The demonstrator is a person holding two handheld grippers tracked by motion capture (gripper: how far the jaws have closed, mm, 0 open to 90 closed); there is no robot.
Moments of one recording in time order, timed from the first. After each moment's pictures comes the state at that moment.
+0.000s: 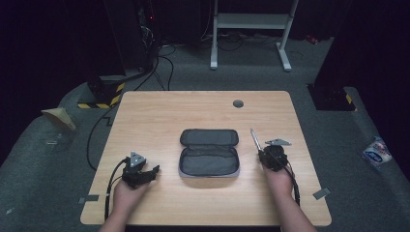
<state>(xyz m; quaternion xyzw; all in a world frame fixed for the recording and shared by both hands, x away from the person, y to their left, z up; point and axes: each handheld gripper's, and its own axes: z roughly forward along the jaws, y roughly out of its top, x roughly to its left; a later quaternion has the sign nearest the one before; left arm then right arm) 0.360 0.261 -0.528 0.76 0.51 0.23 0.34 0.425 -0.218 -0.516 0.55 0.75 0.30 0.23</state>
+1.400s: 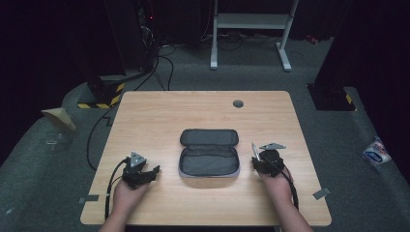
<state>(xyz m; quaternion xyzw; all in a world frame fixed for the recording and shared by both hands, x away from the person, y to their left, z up) 0.359 0.261 -0.528 0.76 0.50 0.23 0.34 0.417 -0.202 -0.510 0.53 0.78 0.28 0.20</state>
